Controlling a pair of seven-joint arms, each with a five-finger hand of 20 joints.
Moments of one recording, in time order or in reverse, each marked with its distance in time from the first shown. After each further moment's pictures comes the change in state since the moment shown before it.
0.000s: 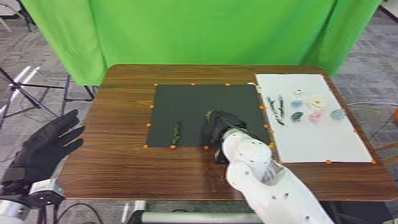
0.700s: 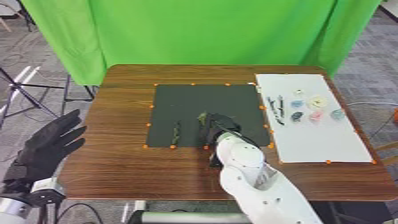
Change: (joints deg) left arm -0.8 0.5 0.2 0.6 0.0 -0.5 -0.7; right arm -1.3 -2.6 -0.6 0.6 -3.5 -0.1 -0.3
